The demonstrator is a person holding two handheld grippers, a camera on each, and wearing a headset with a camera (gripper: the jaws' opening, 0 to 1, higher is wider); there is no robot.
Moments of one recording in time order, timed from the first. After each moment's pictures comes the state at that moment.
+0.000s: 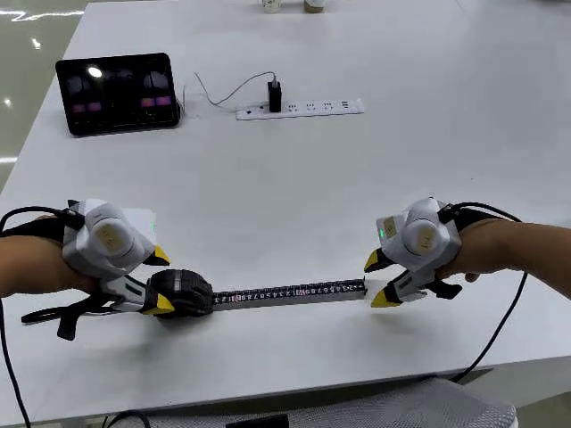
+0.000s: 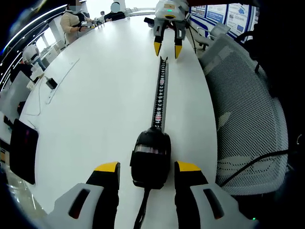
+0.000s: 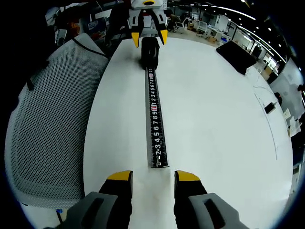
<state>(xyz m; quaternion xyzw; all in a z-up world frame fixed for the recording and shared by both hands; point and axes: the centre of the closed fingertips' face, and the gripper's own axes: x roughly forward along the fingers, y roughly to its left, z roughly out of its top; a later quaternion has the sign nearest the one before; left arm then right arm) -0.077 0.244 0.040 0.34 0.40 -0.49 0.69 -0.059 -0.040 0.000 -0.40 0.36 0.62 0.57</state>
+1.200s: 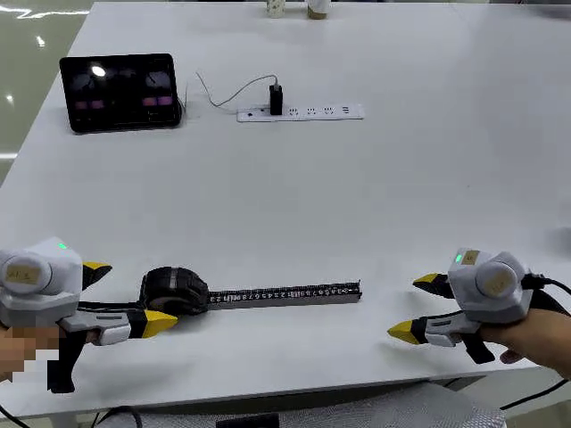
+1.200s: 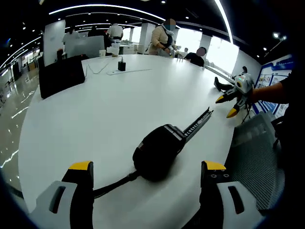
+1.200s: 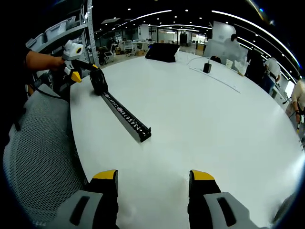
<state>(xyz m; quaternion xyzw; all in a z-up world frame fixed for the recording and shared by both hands) -0.092 0.279 0.041 0.02 0.36 -0.27 0.89 -0.073 -0.098 0.010 -0.19 0.37 0.44 0.79</state>
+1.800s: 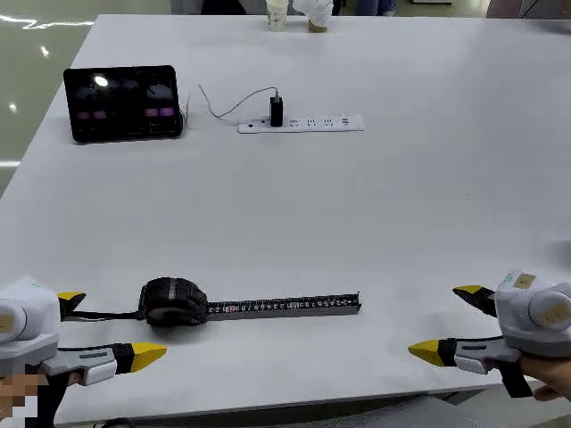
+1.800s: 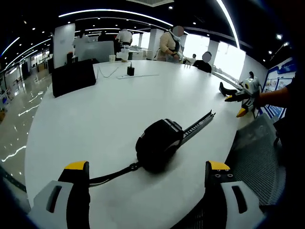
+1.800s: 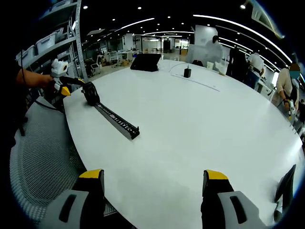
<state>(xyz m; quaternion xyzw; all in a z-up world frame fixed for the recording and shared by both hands) -0.110 0.290 0.052 0.02 0.33 -0.24 0.91 -0.082 -0.134 0.031 -0.15 0.35 0.40 0.83</state>
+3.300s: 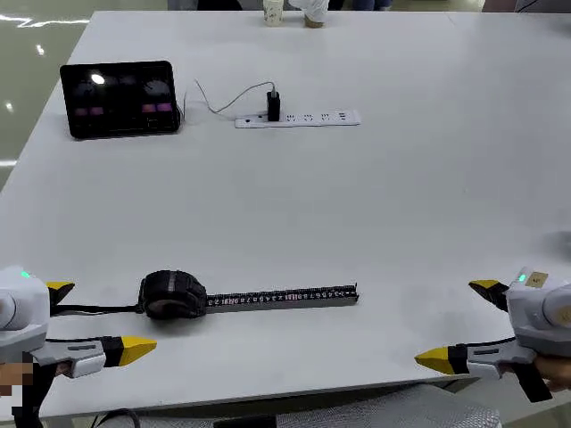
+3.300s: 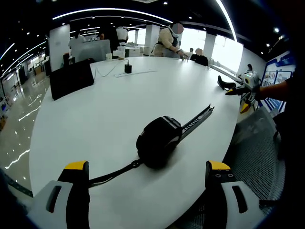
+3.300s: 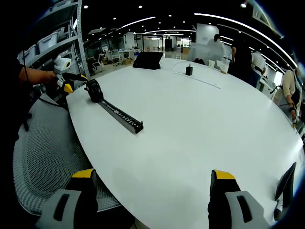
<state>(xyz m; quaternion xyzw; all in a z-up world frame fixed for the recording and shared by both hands) -0.114 0.288 0.053 0.05 0.35 -0.25 0.90 -0.093 -0.136 0.031 -0.16 0.36 0.41 0.82</state>
